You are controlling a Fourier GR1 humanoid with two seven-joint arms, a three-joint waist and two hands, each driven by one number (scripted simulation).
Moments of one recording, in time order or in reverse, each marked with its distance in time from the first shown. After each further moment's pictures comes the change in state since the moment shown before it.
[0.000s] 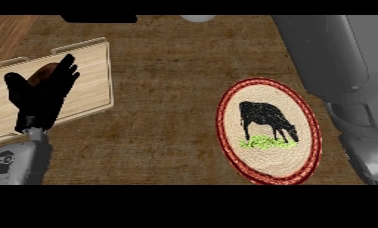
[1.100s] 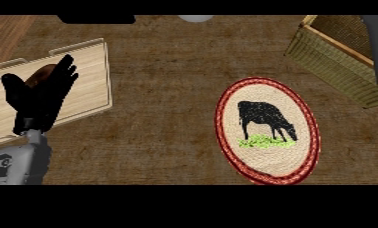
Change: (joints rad) left arm 0.016 -0.009 0.002 -0.040 -0.003 0.007 0.027; right arm 0.252 -0.240 -0.182 0.062 -0.029 -0.061 -0.216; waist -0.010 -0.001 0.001
